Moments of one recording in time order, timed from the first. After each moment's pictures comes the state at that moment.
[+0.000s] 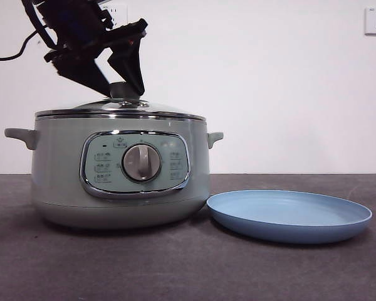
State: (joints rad) left arm -0.44 1.51 1.22 -0.37 0.03 -0.01; right arm 0.24 1.09 1.32 -0.50 -0.65 -0.02
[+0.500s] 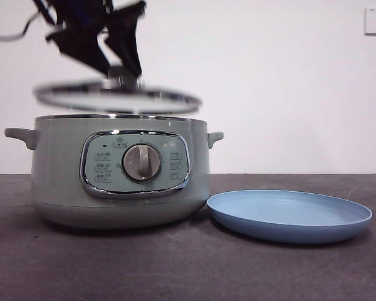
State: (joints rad) left arm -0.44 1.50 1.37 -0.51 0.03 0.02; right arm 0.24 1.09 1.32 -0.50 -0.65 -0.02
